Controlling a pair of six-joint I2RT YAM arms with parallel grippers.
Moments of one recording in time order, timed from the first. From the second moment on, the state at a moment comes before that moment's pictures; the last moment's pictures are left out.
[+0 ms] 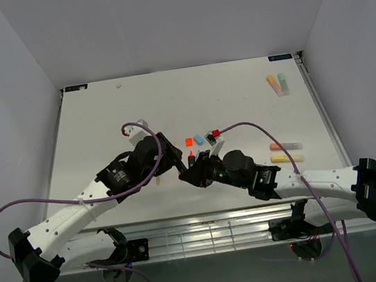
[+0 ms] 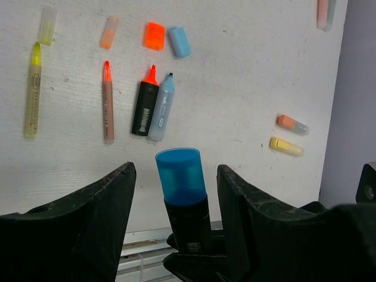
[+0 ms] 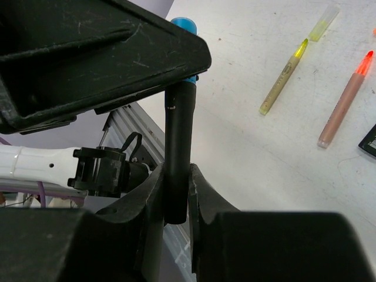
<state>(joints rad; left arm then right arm) -0.91 1.08 0.97 -0.60 -0.42 -1.08 1.14 1.17 0.57 0.40 0.07 0.85</state>
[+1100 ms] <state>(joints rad) -0.65 1.22 1.03 -0.54 0.00 -0.97 1.25 1.24 0.72 0.14 0.39 0.75</state>
